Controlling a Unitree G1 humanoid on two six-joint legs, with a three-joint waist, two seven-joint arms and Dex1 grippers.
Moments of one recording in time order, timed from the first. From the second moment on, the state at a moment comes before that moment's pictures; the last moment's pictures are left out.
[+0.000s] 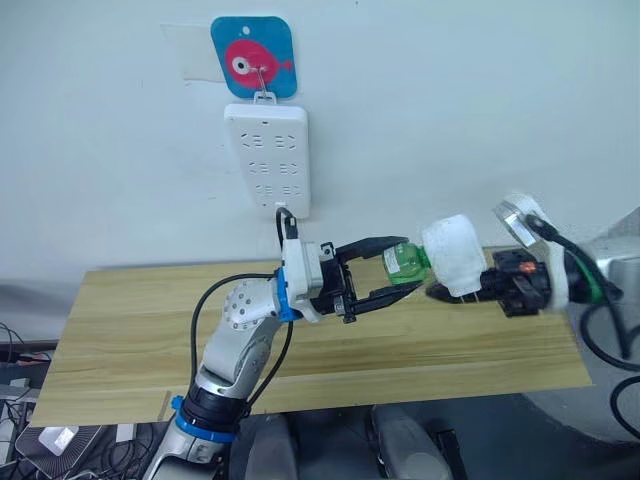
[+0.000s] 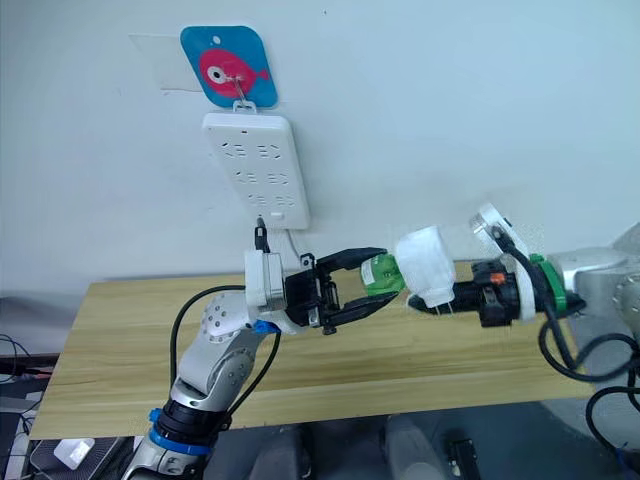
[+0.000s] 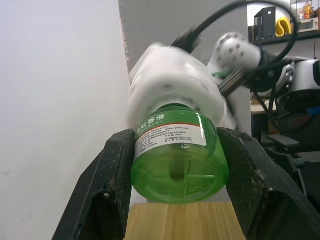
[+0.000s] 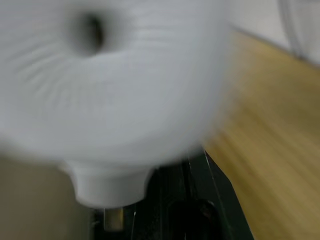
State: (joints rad) left arm -0.34 0.24 -0.23 -0.27 -0.45 -0.03 -0.96; right arm -0.50 -1.06 -0.10 -0.39 1.33 1.23 0.91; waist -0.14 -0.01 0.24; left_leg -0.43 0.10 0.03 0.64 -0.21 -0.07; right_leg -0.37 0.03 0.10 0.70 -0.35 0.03
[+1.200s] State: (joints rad) left arm -0.34 0.25 -0.23 -0.26 -0.45 -0.02 -0.97; right arm -0.66 -0.94 0.04 -0.12 1.10 1.18 0.79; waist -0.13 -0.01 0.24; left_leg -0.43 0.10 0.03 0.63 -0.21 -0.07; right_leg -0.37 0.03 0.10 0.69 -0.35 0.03
